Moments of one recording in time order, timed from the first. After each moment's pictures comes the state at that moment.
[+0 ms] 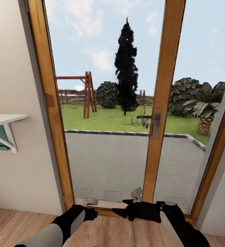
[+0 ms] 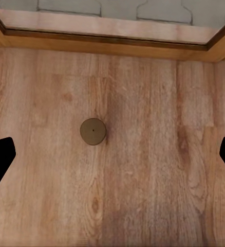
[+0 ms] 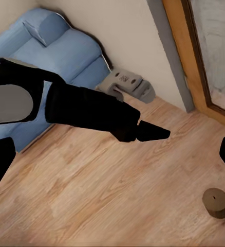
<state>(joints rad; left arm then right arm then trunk) -0.64 -0.08 -0.42 -0.30 0.45 0.38 0.11 -0.26 -0.12 0.27 -1.35 -0.29 0.66 0.76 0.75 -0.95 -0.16</state>
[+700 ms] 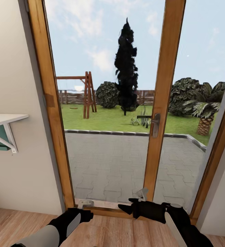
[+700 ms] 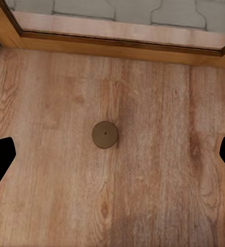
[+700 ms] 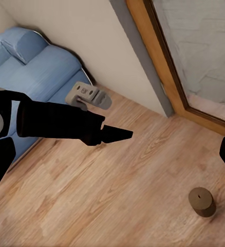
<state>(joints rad) -0.65 -0.06 -0.42 -0.24 0.45 0.30 0.09 -0.23 -0.11 0.18 -1.35 -0.28 0.66 0.71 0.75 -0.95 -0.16</state>
